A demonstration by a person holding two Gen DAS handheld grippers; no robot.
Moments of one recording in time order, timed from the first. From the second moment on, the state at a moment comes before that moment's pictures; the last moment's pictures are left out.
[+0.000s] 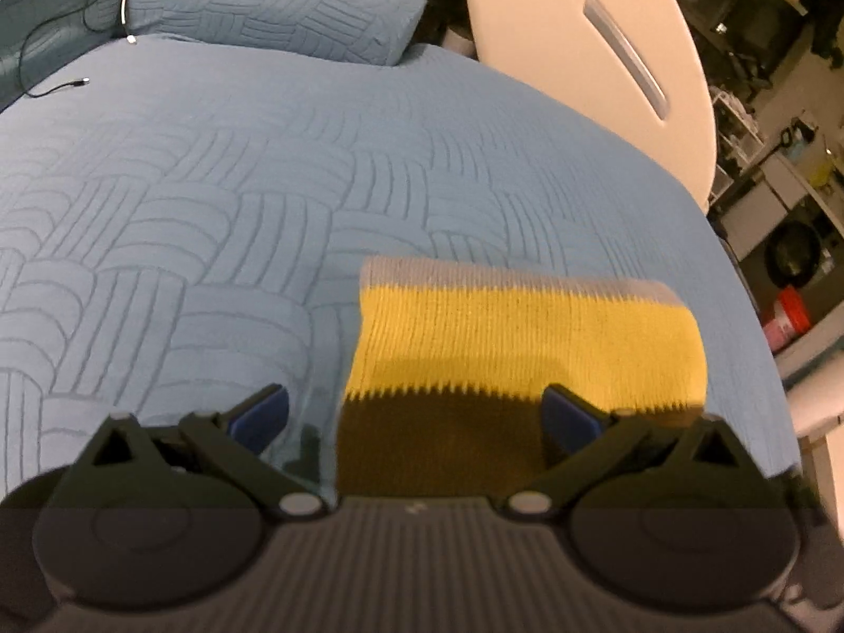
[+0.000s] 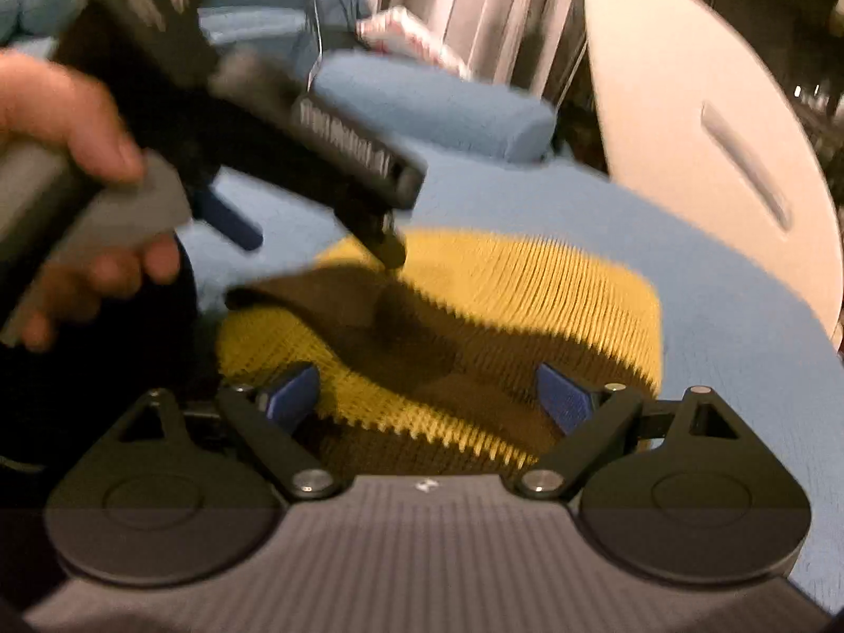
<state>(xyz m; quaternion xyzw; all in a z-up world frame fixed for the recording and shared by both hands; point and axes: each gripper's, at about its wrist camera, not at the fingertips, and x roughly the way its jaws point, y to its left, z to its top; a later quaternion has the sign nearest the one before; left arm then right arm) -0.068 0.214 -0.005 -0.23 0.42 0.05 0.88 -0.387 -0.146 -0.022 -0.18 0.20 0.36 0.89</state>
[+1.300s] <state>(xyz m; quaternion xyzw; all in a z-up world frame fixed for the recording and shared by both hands) -0.070 0.126 -0.020 -0.09 0.44 -0.07 0.89 -0.322 -0.382 -0.035 0.26 0.34 0.18 0.89</state>
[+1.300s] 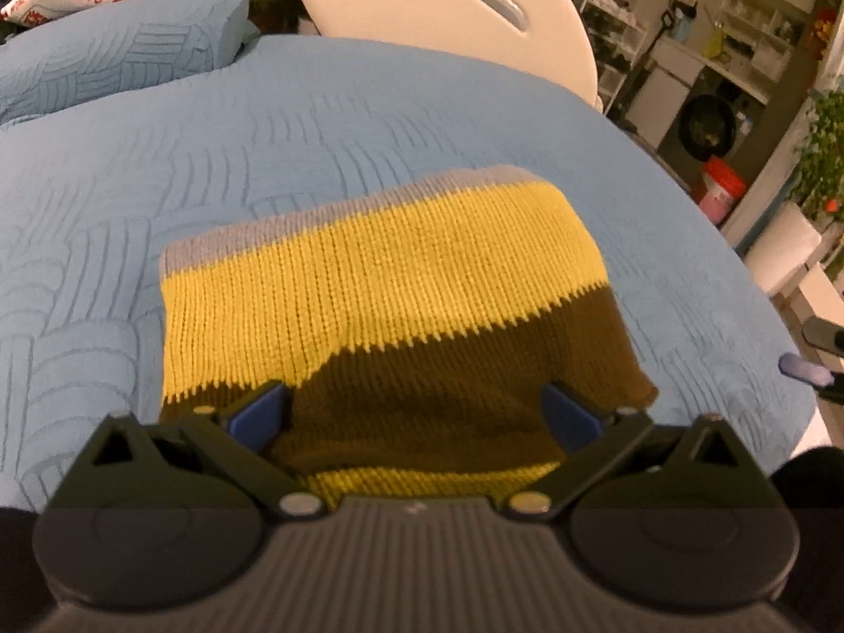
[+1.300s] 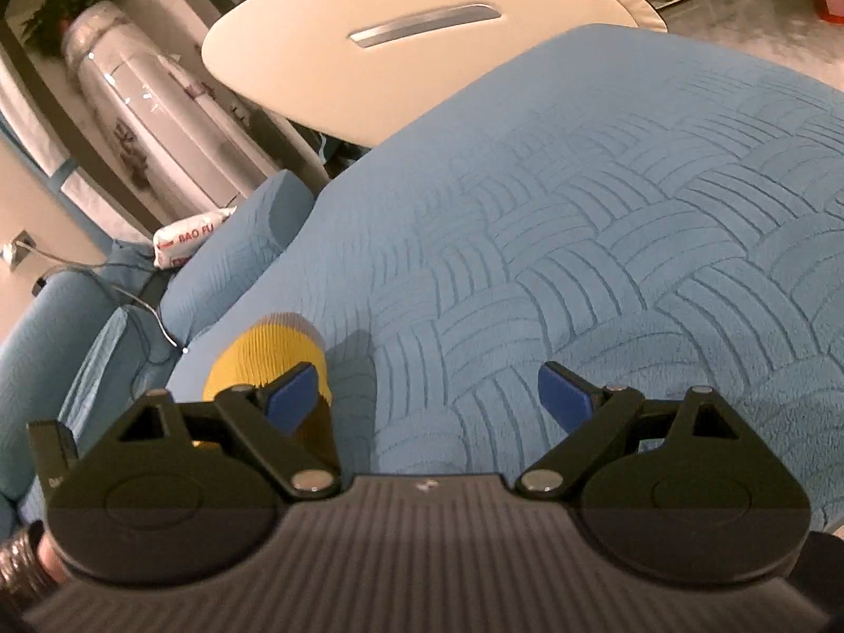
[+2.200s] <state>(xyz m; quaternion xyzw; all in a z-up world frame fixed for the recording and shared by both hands) -0.070 0.107 0.108 -0.01 0.48 -0.08 0.87 -0.158 -0.248 -0.044 0.25 0.35 0.16 0.89</state>
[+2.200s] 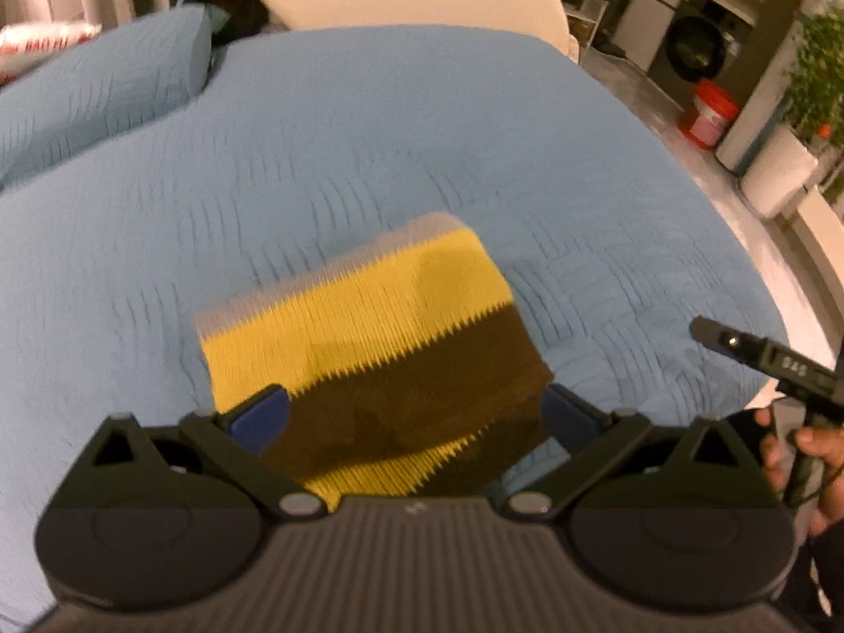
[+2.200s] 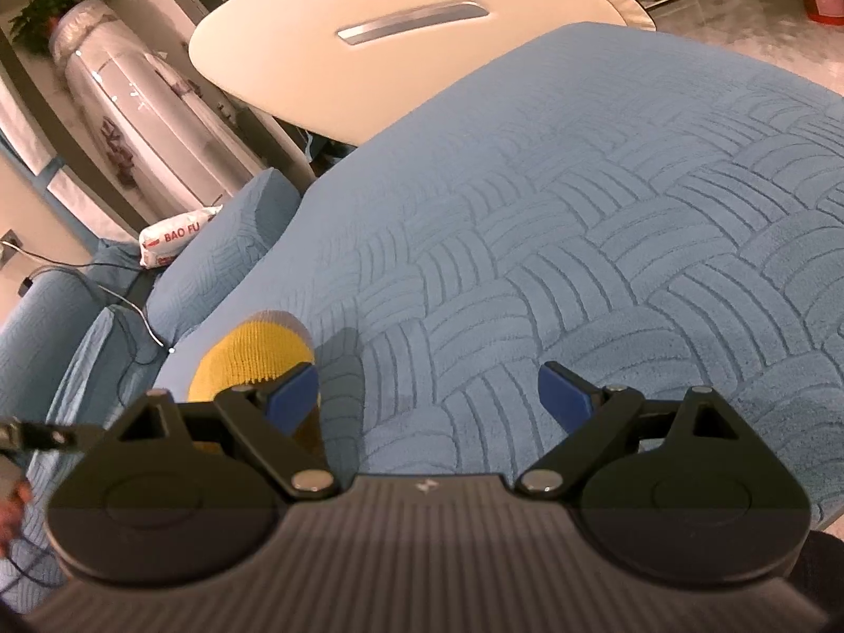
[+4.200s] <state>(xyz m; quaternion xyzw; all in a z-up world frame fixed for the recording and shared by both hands) -0.026 0.146 -0.018 0.03 0.42 -0.21 0.88 -0.110 -0.219 -0.057 0.29 0.39 0.20 0.85</state>
